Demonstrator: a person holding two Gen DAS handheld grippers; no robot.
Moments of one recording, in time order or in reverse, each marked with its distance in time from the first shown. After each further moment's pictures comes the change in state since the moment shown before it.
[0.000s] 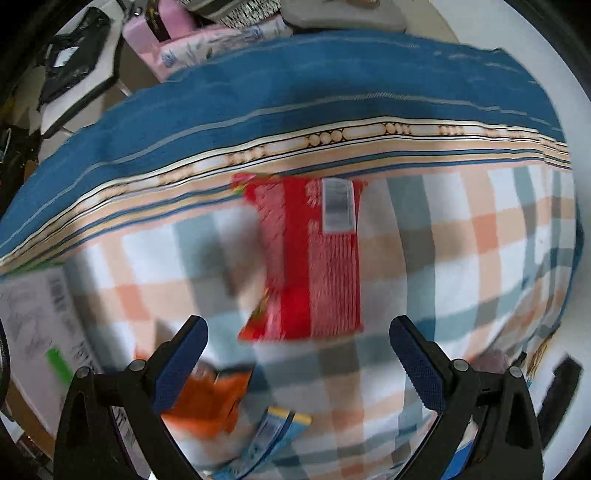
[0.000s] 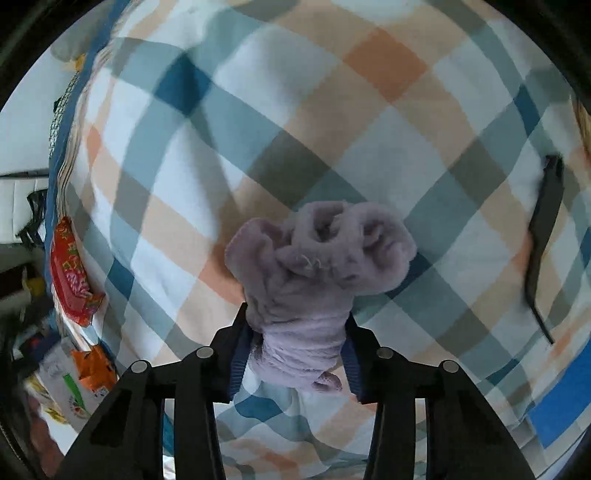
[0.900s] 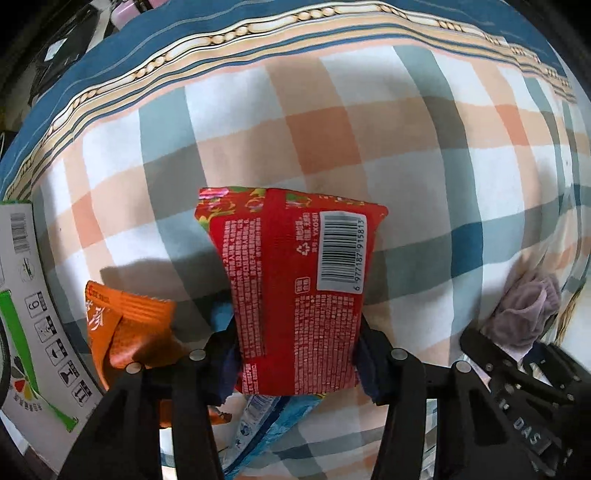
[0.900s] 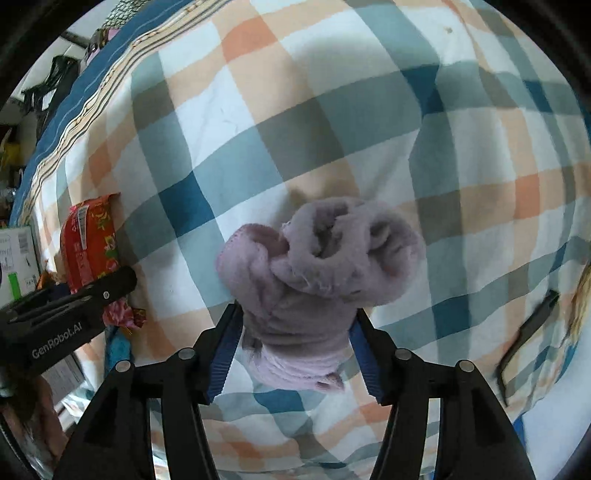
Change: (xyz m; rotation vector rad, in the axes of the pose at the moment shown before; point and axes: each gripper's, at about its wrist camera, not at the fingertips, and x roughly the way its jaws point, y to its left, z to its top) left arm 0.060 -0.019 -0.090 0.032 0.041 0.023; right arm 0.019 0.075 0.004 -0.355 0.078 -0.169
